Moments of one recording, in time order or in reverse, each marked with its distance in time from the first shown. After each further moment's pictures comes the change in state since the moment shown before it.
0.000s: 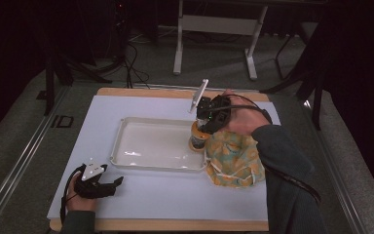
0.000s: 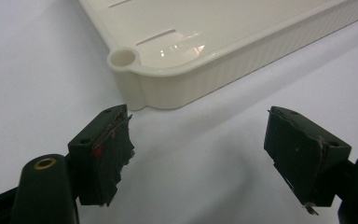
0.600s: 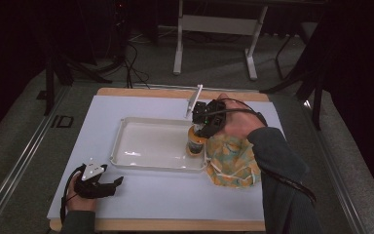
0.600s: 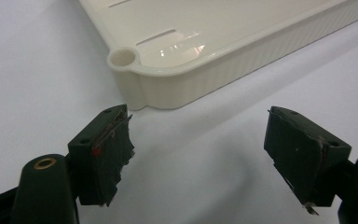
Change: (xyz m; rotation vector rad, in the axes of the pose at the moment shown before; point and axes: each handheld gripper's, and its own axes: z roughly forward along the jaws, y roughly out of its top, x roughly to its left) left arm 0.000 0.000 0.000 0.001 0.000 -0.001; right arm 0.007 0.005 0.012 0.010 0.036 -0.026
